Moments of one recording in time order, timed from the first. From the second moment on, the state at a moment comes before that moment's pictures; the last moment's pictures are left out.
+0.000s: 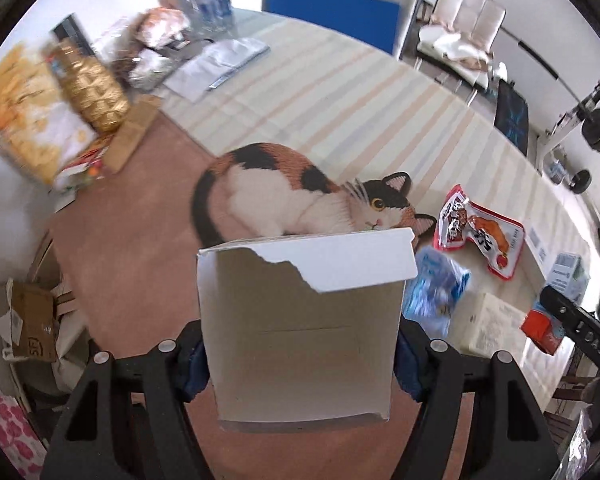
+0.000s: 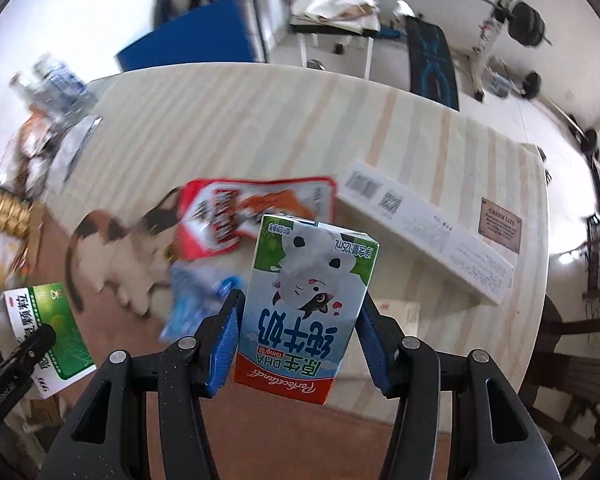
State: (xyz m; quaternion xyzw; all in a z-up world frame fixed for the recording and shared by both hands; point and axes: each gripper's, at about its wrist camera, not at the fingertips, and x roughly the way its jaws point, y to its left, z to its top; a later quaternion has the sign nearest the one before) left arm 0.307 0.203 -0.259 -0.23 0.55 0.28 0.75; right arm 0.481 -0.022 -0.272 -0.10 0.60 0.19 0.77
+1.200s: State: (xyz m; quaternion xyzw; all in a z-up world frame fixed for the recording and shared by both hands) left arm -0.172 0.225 -0.603 -0.50 0.56 0.34 0.57; right arm -0.016 0.086 -0.602 -0.30 0.69 0.38 0.54
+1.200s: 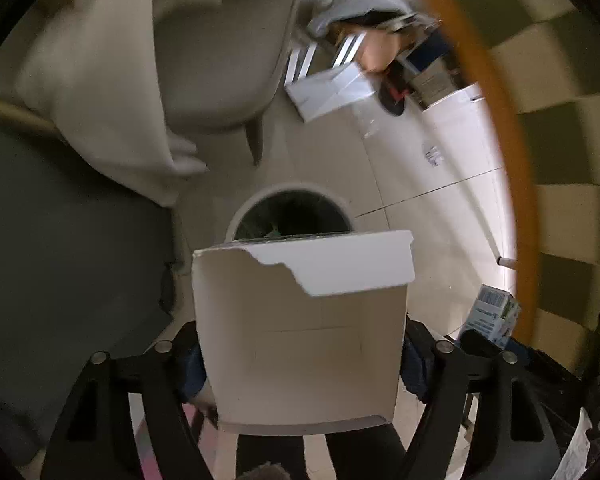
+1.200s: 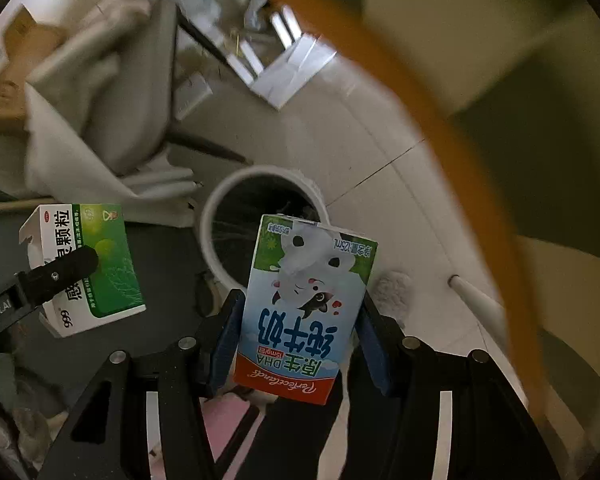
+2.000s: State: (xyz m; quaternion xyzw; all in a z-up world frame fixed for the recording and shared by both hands) left arm -0.224 0.209 -0.681 -0.44 0.59 0.44 0.52; right arm -0.044 0.104 -0.718 -0.39 0.64 0.39 0.53
